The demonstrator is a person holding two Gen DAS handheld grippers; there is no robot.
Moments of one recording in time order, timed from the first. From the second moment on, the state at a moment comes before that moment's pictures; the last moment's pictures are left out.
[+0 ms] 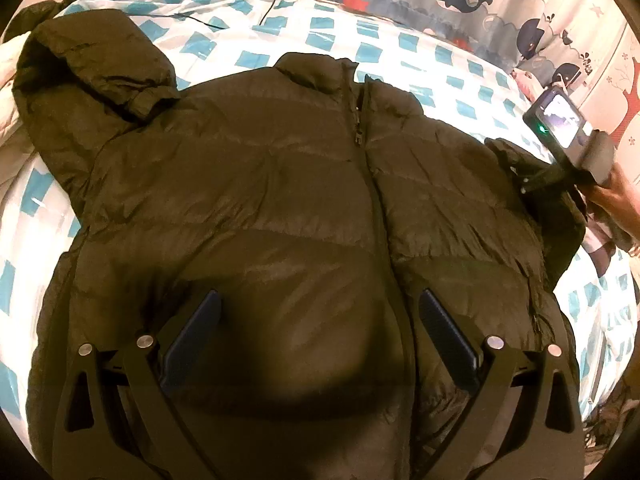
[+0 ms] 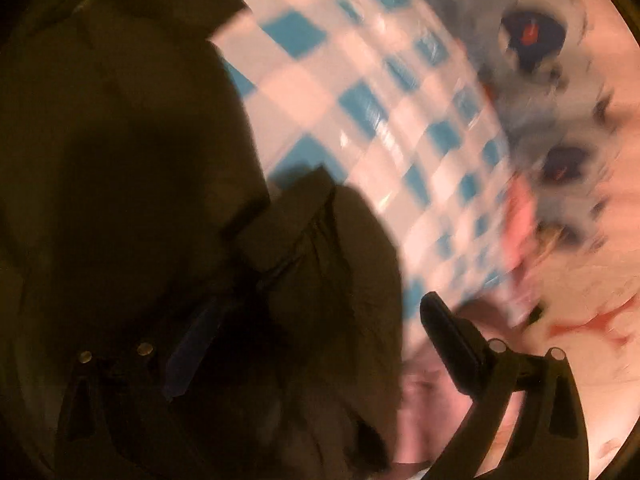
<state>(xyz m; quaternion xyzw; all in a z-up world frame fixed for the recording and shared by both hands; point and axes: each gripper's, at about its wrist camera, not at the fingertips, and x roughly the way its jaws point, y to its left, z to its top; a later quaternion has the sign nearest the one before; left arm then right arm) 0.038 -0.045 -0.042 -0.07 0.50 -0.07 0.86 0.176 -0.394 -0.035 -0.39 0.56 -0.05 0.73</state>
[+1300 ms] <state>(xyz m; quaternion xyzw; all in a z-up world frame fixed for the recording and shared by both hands) 0.050 -0.076 -0.031 0.01 0.42 -0.03 0.91 -0.139 -0.880 0.117 0.50 0.04 -0.28 0.82</state>
